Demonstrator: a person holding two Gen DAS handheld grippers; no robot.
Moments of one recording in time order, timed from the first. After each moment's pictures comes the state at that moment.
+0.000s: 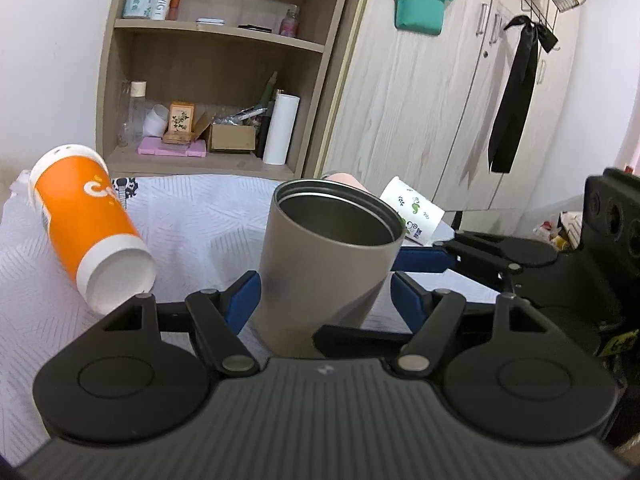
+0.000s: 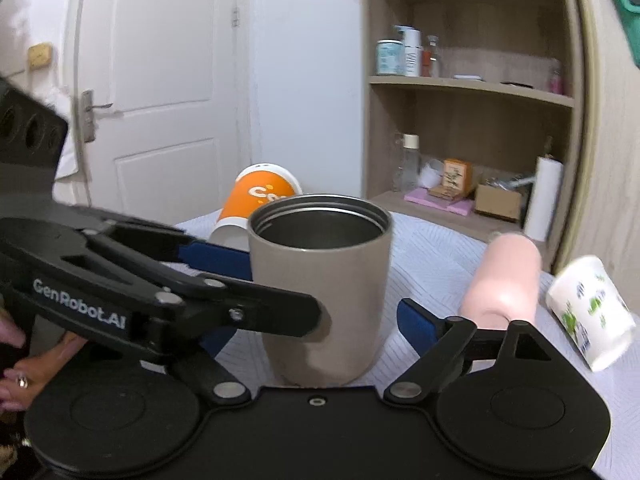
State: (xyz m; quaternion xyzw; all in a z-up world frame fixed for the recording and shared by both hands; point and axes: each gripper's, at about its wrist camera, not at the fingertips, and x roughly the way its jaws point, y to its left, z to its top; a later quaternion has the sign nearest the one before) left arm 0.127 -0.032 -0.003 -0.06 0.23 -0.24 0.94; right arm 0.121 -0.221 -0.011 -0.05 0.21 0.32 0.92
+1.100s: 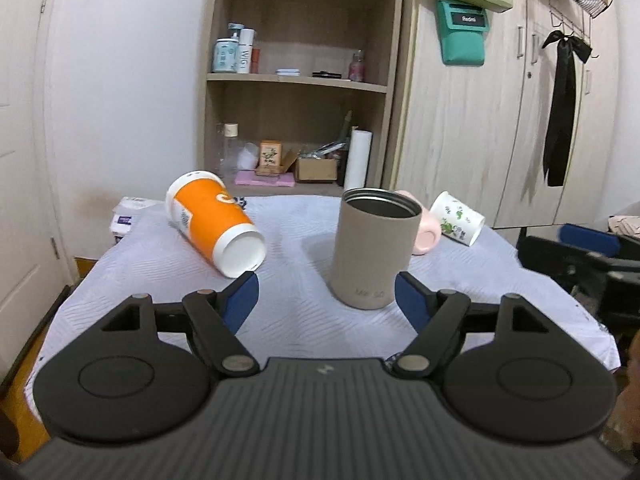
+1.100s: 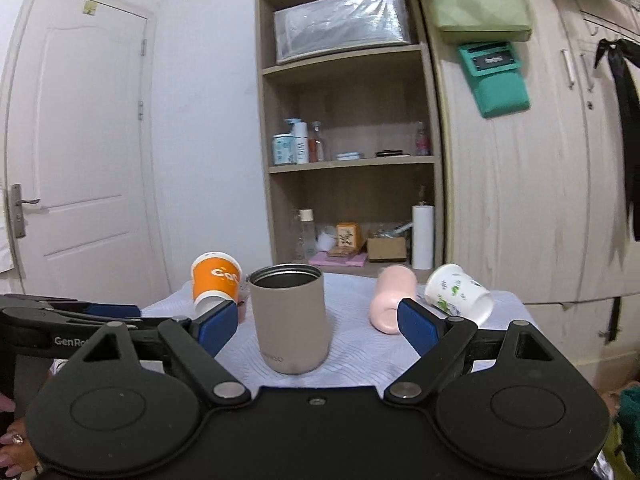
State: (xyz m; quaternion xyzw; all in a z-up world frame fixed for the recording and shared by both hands) left arm 0.006 -0.014 0.019 -0.02 0.19 -0.10 0.98; right arm -0.018 -0.254 0.023 0.03 0.11 0.14 0.98
